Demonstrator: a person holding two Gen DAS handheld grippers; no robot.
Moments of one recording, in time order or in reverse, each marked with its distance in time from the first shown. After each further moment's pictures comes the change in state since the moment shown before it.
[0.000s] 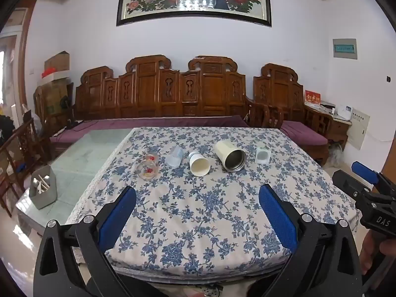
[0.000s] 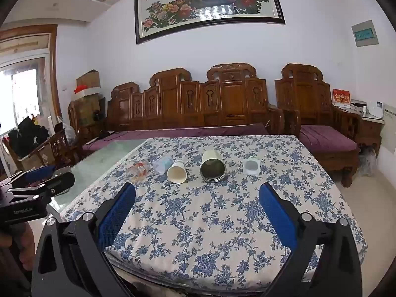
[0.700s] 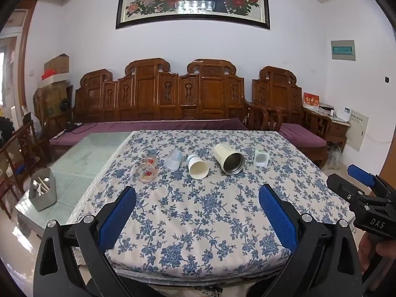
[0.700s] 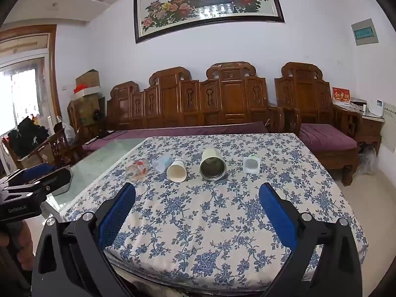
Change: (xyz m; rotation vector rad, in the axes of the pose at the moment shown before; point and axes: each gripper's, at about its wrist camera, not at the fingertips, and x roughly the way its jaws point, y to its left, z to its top) left arm -0.005 -0.001 0.003 0.002 -0.018 -0.005; right arm 0.002 0.000 -0.002 0.001 0.008 -0.001
